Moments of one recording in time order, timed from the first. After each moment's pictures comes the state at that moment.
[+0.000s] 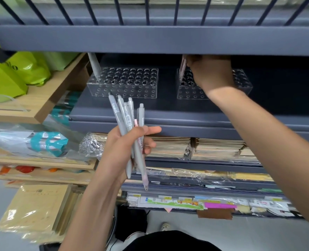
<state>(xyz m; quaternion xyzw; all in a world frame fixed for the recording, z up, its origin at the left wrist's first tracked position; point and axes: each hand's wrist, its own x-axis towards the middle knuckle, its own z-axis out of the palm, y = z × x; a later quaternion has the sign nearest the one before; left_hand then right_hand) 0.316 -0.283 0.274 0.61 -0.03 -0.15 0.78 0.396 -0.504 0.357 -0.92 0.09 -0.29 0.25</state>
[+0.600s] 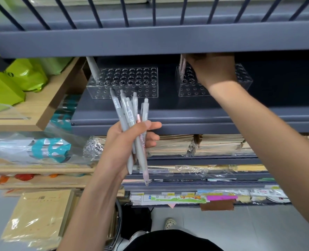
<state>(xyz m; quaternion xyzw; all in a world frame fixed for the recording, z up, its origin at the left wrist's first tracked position) 0.332 -0.270 0.283 0.62 -0.03 -0.18 0.76 0.397 -0.502 0.356 -0.92 0.13 -0.29 0.23</state>
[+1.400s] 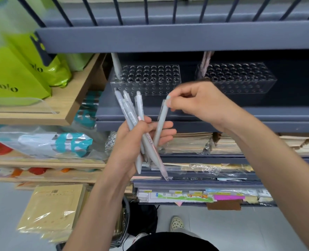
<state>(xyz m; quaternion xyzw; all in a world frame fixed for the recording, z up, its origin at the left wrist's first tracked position) 0.331 -0.238 0.288 0.51 -0.03 -0.19 0.84 0.341 -0.423 0.339 -0.83 -0.04 -0.01 0.56</state>
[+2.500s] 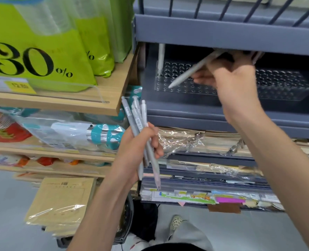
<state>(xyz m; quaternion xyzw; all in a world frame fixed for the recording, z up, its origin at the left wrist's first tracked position) 0.345 -0.139 0.260 0.54 -0.02 -0.19 0.82 0.378 -0.344 0.355 -0.70 0.04 -0.25 0.67</state>
